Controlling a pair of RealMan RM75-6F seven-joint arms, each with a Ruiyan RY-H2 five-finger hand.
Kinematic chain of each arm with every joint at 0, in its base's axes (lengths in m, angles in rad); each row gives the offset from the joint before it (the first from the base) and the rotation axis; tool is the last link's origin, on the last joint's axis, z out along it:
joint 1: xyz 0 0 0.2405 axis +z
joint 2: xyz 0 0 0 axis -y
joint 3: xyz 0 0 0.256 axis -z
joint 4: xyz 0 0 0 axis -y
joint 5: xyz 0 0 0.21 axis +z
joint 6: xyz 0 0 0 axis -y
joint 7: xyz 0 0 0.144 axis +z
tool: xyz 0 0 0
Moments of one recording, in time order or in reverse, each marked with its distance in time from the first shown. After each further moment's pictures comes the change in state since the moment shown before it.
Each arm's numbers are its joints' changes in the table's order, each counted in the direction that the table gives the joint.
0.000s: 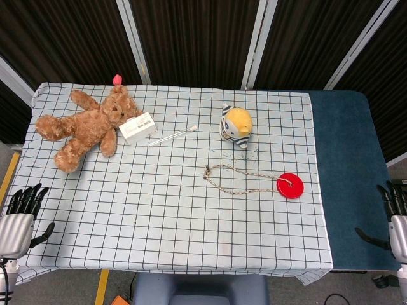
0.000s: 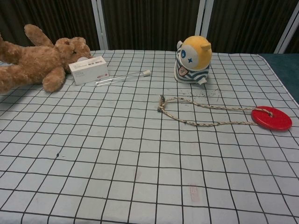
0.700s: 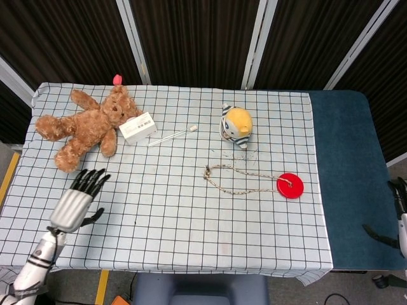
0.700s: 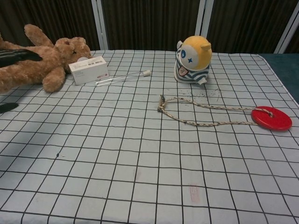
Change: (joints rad) left arm -0.285 0.077 0.061 0.058 0.090 0.281 0.105; right arm -0.007 -0.048 -0.024 0.044 0.022 -0.025 -0.021
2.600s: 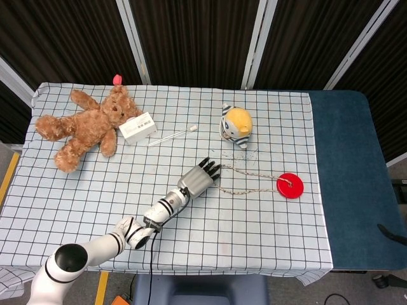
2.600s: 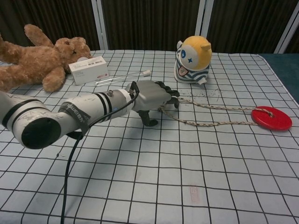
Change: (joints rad) left arm -0.749 0.717 0.085 -0.835 -0.181 0.557 0.085; right arm -0.008 0.024 -0.024 -0.120 0.087 0.070 0.126
